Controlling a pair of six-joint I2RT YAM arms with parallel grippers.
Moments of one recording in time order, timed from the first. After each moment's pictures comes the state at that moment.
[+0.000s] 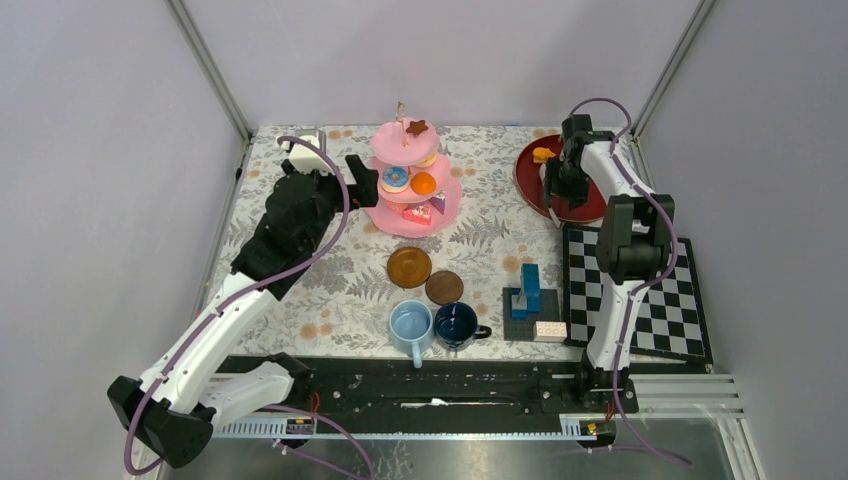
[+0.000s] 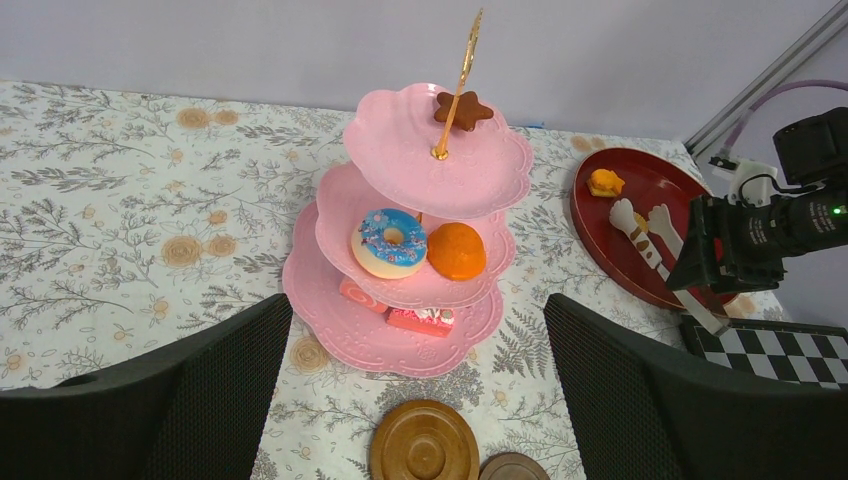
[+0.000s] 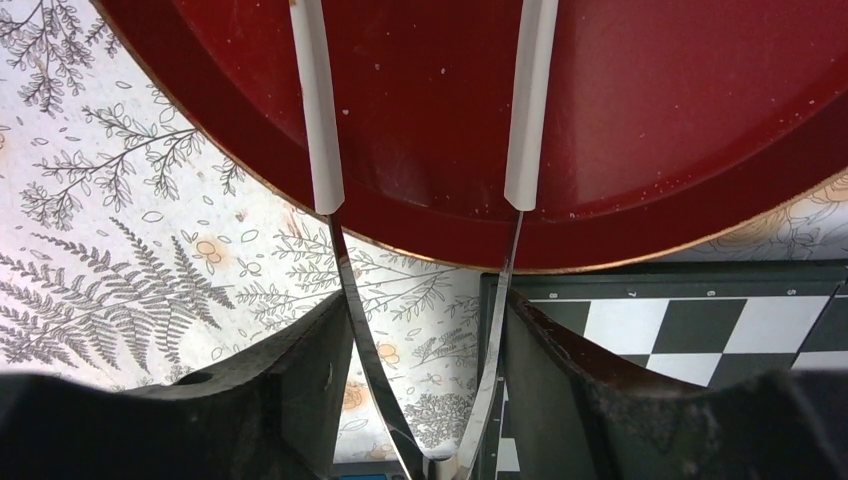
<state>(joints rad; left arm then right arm) -0.53 1.00 1.05 -0.19 -0.30 -0.33 0.03 2.10 1.78 -0.95 0.04 0.18</state>
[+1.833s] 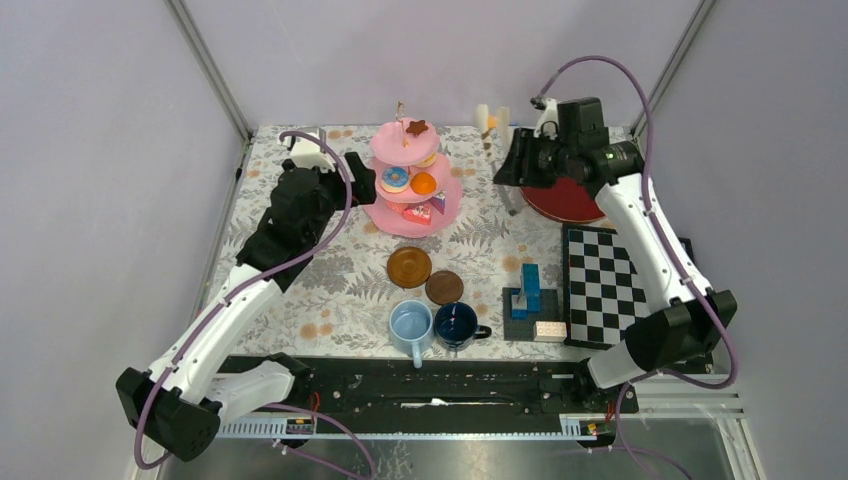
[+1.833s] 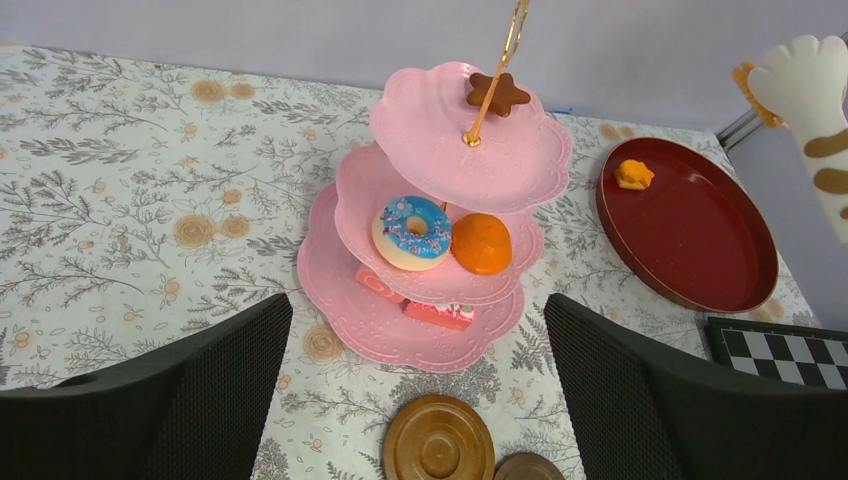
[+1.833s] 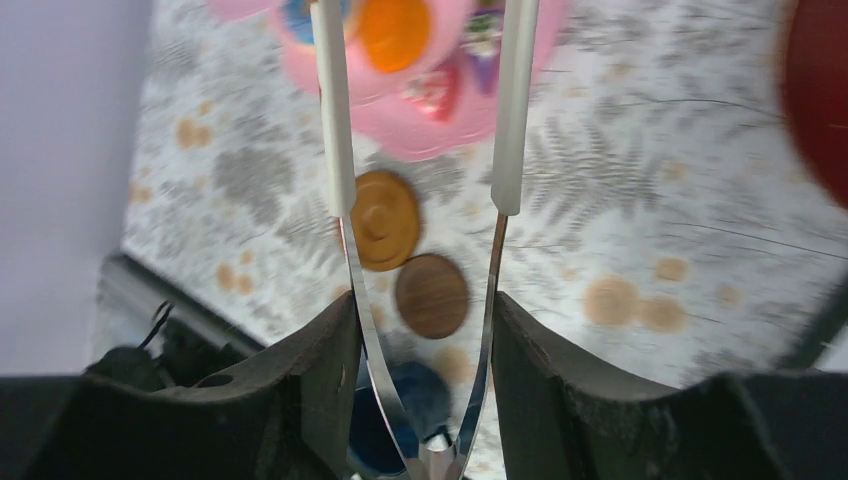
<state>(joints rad) -0.48 1.05 1.05 -0.19 -0.27 -0.34 0.25 1.53 1.65 -0.87 -0.33 0.30</state>
